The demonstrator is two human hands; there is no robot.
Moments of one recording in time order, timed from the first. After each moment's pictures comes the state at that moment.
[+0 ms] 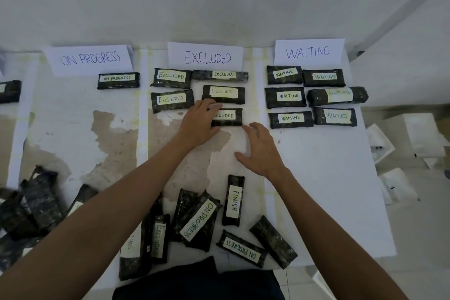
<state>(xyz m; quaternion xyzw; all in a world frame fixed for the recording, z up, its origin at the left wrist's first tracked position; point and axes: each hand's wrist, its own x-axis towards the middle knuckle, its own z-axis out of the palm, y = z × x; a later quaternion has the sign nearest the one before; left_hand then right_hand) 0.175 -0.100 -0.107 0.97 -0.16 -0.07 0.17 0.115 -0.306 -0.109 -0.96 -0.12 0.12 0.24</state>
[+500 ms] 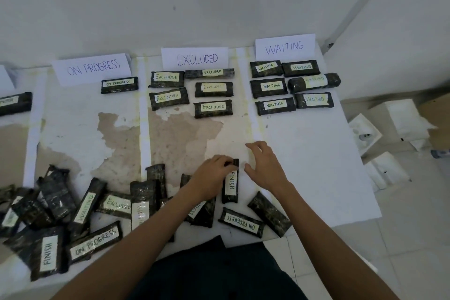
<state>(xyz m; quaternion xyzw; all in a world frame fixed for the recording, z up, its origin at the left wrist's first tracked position) 0.022 -0.130 -0.088 0.91 -0.31 -0.20 0.19 0.024 -0.325 -0.088 -0.96 -0.05 0.15 0.25</state>
